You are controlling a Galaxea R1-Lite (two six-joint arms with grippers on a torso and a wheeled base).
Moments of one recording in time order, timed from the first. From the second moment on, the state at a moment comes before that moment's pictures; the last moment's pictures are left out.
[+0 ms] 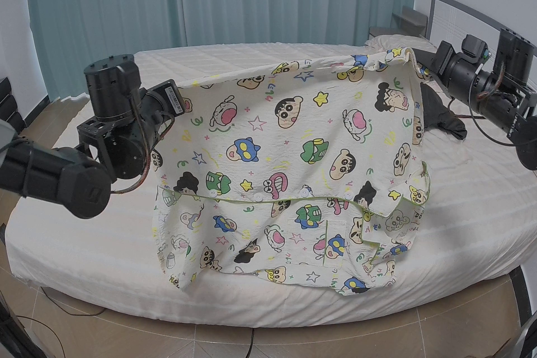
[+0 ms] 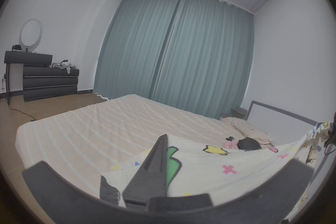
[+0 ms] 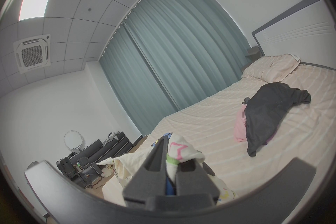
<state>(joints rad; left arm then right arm) -0.42 1.82 -1.04 -0.80 0.56 -0.29 0.23 1.69 -1.12 -0.67 0.22 0.53</state>
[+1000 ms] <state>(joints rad) -0.33 2.35 -1.43 -0.67 0.52 -0.34 0.19 2.17 -1.42 -0.66 0.10 0.55</state>
